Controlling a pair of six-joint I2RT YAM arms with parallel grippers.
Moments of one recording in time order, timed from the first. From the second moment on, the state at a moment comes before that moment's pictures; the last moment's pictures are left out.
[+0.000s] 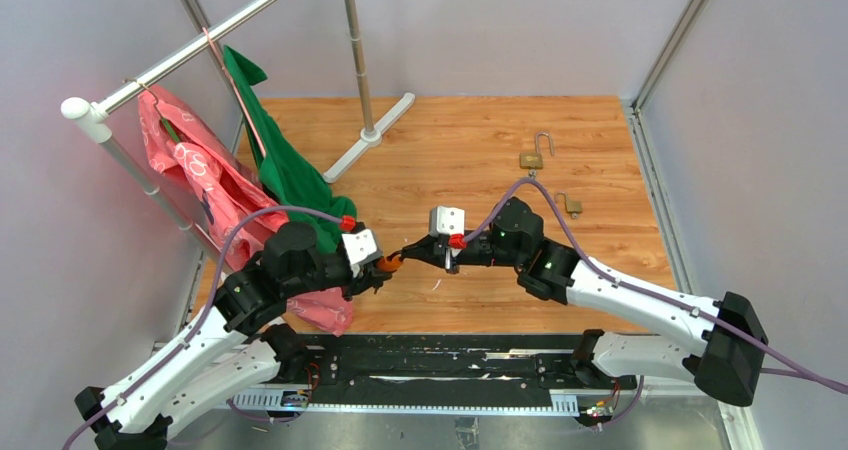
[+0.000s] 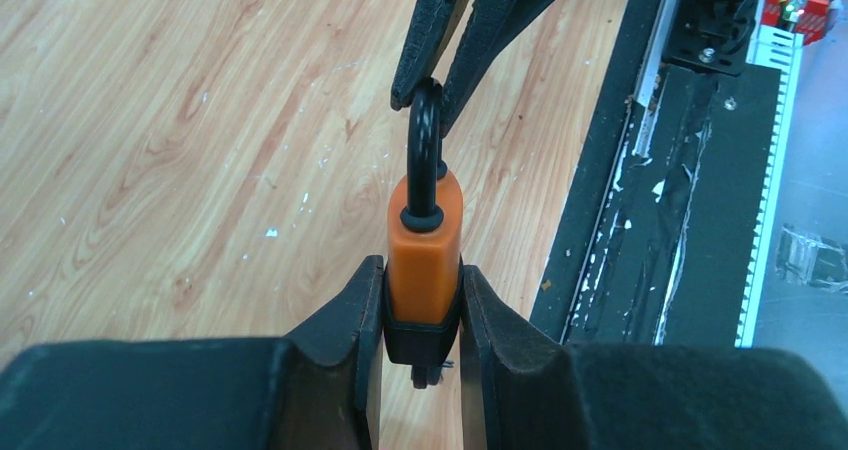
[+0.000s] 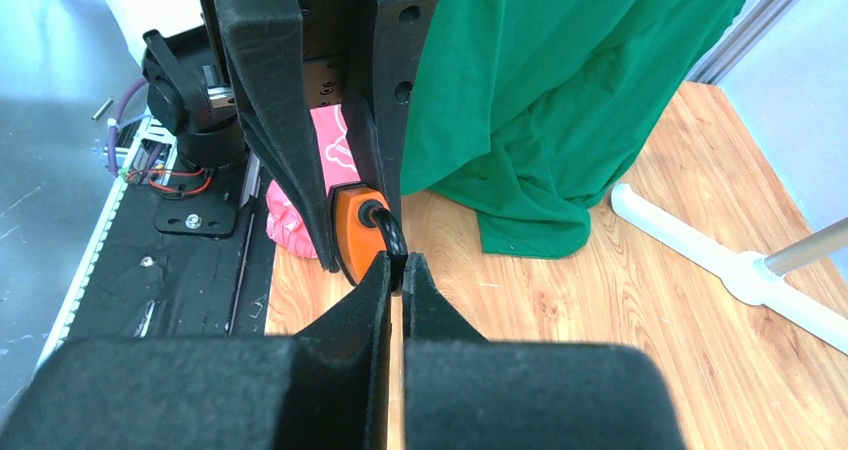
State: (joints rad) left arm -0.78 0.58 0.68 -0.46 0.40 0.21; right arm 1.00 1.11 0.79 0.22 -0.52 -0.28
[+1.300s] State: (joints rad) left arm -0.77 0.58 0.65 -0.51 0.34 0.27; right arm 1.10 1.21 0.81 0.26 -0.43 -0.42
